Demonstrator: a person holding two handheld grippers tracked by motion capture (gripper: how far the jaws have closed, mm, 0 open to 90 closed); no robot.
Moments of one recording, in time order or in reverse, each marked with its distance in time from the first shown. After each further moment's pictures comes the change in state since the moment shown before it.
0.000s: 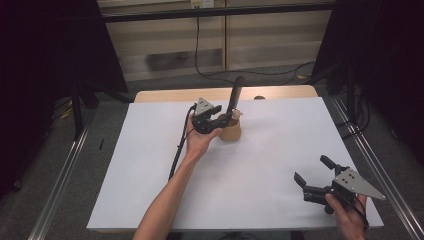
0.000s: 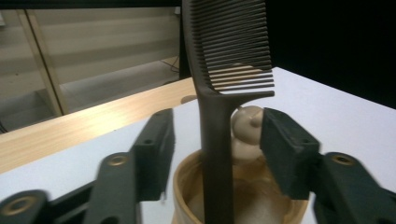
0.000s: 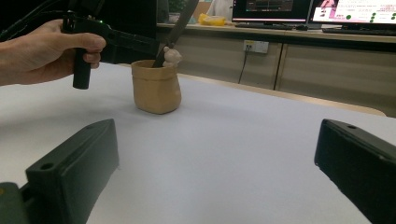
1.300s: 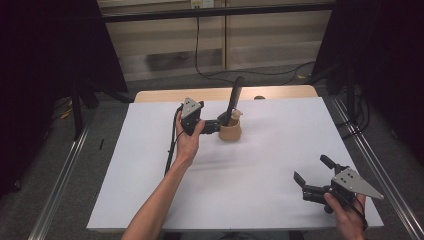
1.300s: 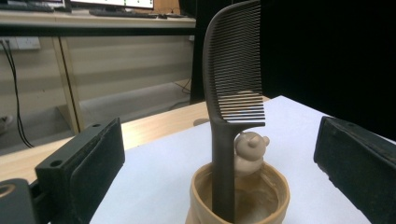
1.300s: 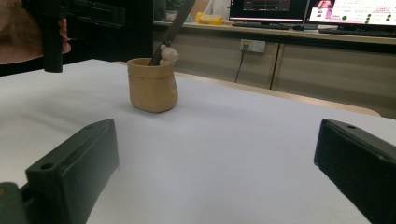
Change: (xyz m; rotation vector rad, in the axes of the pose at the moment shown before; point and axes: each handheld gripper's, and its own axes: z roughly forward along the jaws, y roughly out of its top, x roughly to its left) left arm 0.000 0.011 -0.043 -0.114 0.035 -0.015; right arm 0.001 0.000 0.002 0.002 -0.013 -0.012
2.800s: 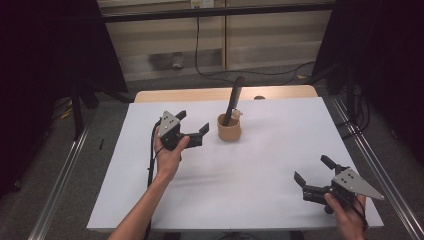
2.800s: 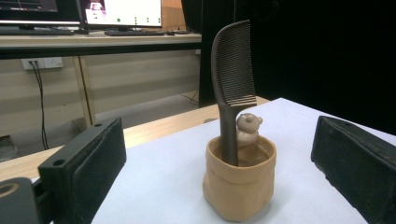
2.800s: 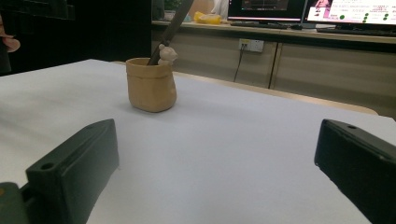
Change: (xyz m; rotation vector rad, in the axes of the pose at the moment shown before) left arm 0.004 -0.009 -0.070 -0.051 0.032 0.043; right arm 0.001 0.000 -0.001 0.002 -0.006 0.002
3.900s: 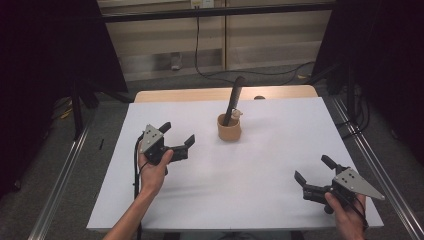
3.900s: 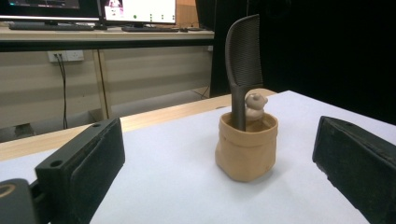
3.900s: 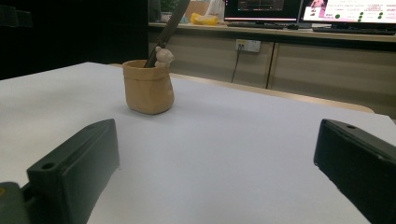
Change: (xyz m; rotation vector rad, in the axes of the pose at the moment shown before) left arm 0.003 -0.012 -0.055 0.008 0.059 -0.013; right arm 0.000 0.000 0.000 -0.002 -0.013 0.012
